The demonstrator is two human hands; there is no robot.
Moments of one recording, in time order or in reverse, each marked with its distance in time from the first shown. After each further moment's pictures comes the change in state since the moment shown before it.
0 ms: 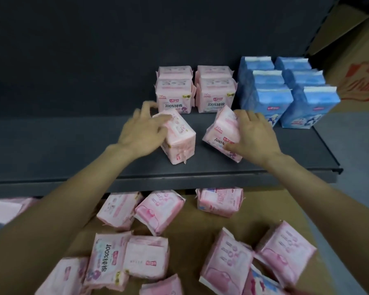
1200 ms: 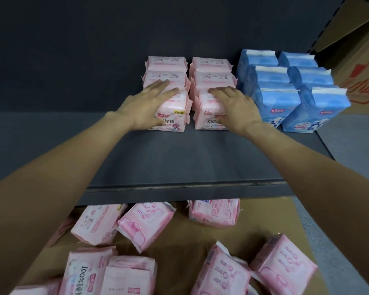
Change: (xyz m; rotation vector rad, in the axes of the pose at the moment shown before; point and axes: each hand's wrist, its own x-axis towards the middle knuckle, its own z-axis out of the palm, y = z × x) left_hand 0.094 -0.025 0.026 0.132 -0.189 0.169; right_hand 0.100 0.011 0.028 -0.095 -0.081 -0.120
